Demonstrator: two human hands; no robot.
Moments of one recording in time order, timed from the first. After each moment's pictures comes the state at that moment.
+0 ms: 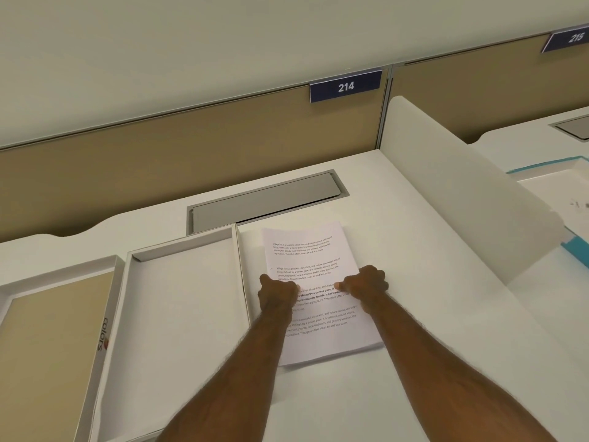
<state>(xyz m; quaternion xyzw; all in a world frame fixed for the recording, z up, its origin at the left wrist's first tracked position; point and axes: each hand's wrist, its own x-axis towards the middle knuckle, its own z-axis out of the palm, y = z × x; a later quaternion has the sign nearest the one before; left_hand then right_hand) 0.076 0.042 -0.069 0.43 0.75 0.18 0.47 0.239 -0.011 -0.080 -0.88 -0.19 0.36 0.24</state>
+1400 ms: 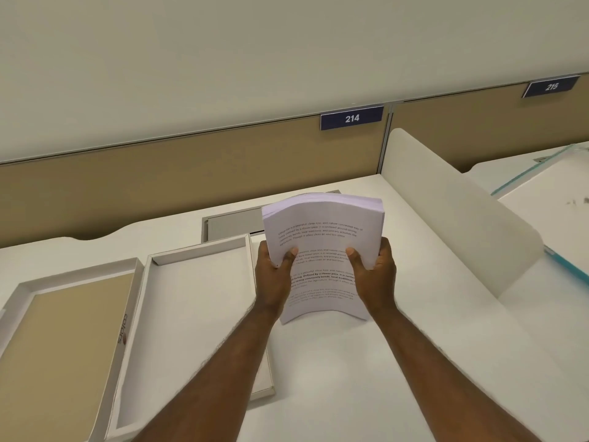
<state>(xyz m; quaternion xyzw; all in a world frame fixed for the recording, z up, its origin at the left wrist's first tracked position) 0.038 0.024 0.008 0.55 0.42 0.50 0.52 0.204 -0.049 -0.002 -0.67 -0.35 0.13 0.64</state>
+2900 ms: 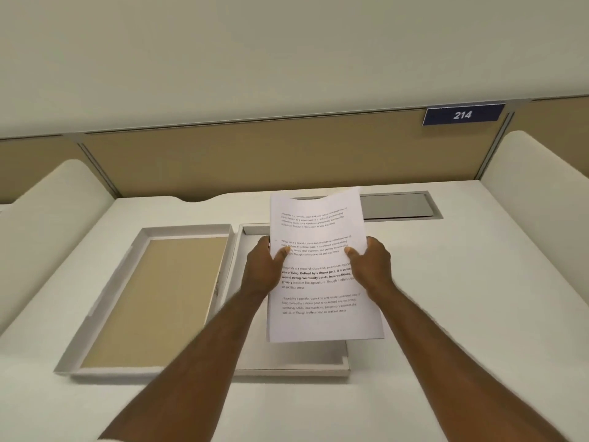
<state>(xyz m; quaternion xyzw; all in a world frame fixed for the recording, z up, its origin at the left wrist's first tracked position) -0.149 0.060 0.017 0.63 0.62 0.34 0.31 0.061 0.030 0.015 -0.76 -0.42 0.27 0.42</state>
